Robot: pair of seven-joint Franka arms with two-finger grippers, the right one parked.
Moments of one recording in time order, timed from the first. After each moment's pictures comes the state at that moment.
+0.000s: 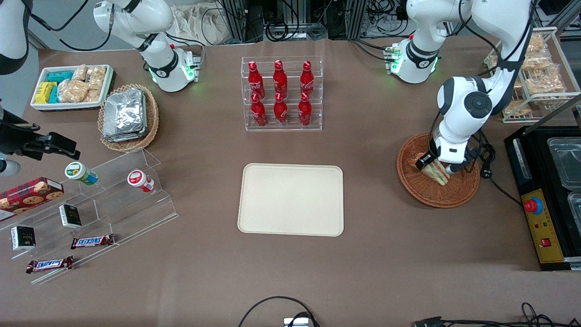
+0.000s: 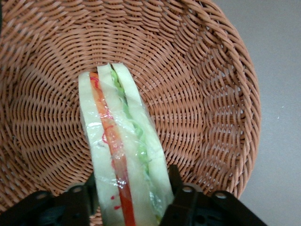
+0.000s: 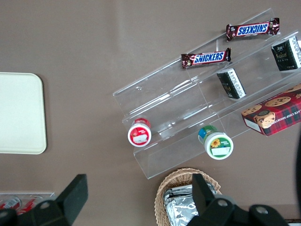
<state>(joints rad) -0.04 0.09 -0.07 -2.57 0.04 2.72 -0.72</state>
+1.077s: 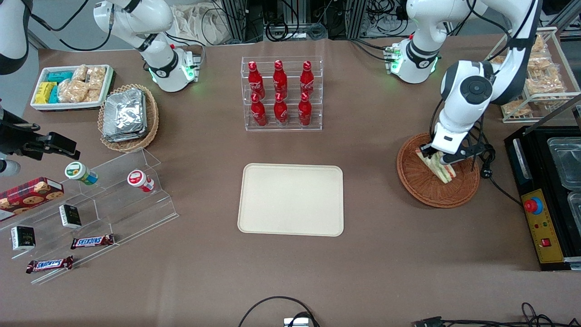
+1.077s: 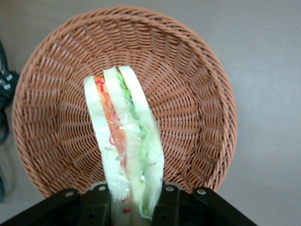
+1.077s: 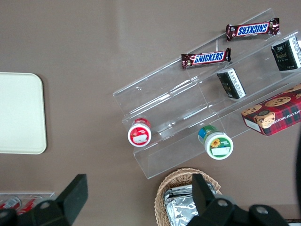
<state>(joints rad) -0.05 -0.09 -0.10 -2.55 0.18 2.49 -0.51</state>
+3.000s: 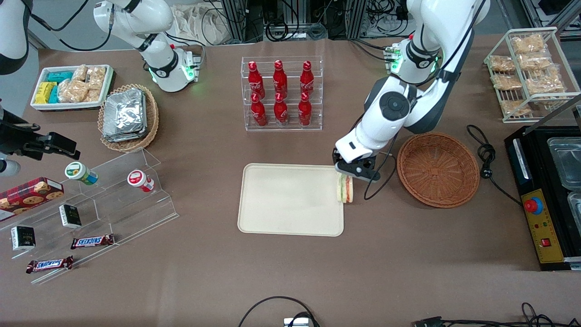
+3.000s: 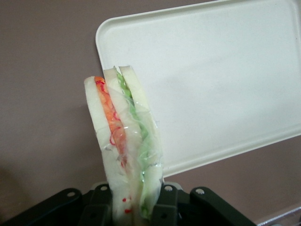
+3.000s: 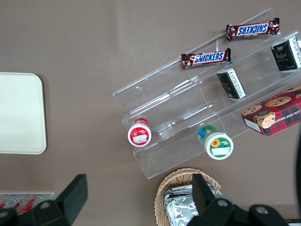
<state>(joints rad) -0.36 0.30 -0.22 -2.04 -0.12 2.48 -0.20</state>
